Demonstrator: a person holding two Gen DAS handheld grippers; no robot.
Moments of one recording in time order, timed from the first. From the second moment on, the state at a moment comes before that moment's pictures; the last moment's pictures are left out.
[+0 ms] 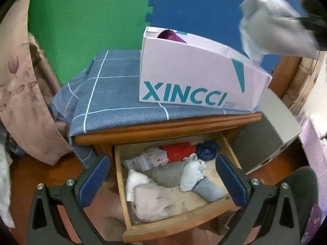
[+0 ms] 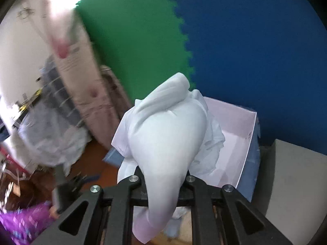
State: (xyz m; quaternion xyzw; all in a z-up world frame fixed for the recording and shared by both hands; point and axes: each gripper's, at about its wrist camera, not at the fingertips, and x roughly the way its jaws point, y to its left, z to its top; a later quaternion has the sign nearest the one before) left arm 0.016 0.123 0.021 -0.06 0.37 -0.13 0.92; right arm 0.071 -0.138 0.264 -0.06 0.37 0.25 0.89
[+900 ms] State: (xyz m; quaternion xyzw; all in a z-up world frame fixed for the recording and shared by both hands) left arm 0.012 0.113 0.020 -0.06 0.35 -0.17 0.92; right arm 0.231 -0.085 0.151 -0.12 0.47 0.10 0.87
